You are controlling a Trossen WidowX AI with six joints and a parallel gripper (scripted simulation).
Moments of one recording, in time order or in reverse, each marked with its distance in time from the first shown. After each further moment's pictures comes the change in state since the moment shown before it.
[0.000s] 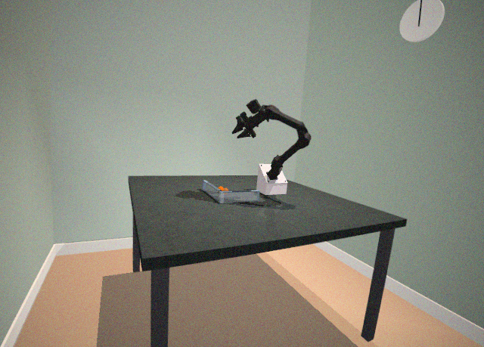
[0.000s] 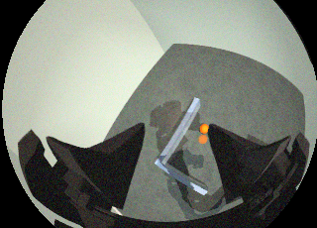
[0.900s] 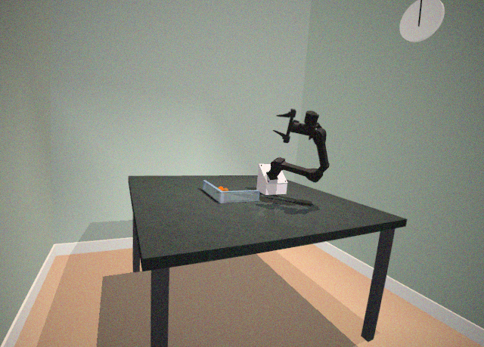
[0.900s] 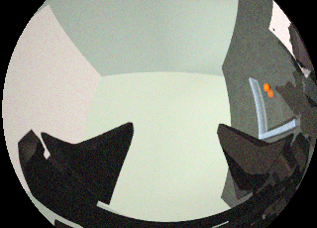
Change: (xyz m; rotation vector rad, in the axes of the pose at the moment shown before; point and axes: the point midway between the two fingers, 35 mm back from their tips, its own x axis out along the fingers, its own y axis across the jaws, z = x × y) arm -0.217 -0.034 -0.094 1.033 -0.489 0.700
